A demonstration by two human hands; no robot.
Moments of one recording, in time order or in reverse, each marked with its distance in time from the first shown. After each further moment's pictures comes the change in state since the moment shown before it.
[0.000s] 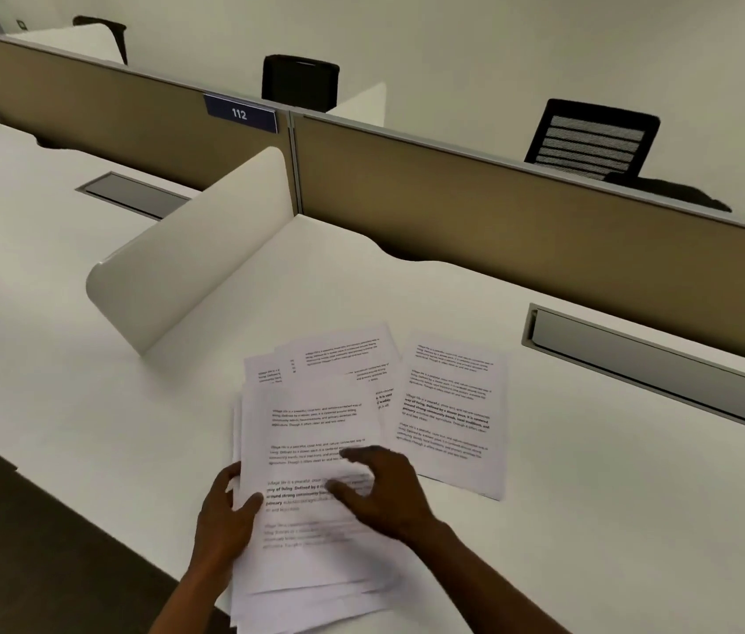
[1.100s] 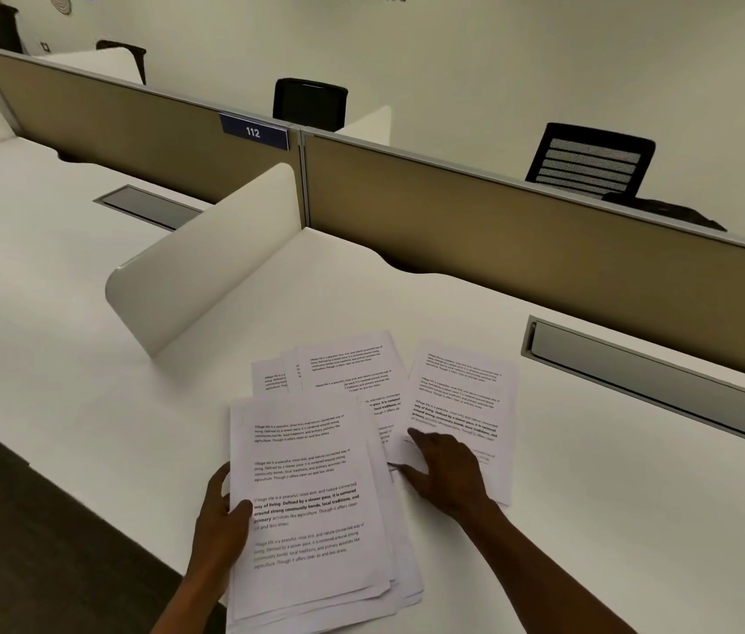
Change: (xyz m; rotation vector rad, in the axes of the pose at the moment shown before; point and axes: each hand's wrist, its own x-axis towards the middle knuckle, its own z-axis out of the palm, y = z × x) left_hand -0.012 -0.005 -0.005 -0.122 0.014 -0.033; right_hand 0.013 0.080 -0.047 -0.577 -0.009 0.019
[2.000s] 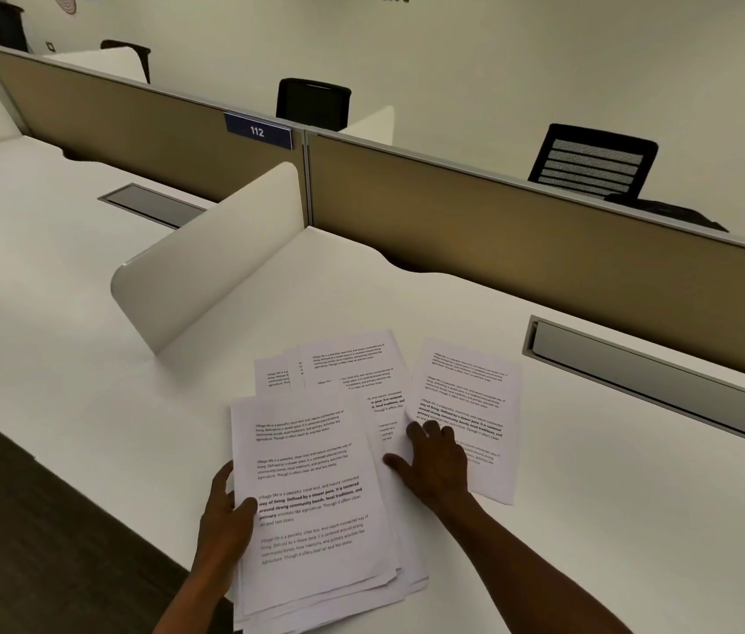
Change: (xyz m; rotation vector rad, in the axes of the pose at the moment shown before) left_hand -0.003 -0.004 0.003 -0.013 0.002 0.027; right_hand 0.012 -0.025 0.010 -0.004 -0.071 0.206
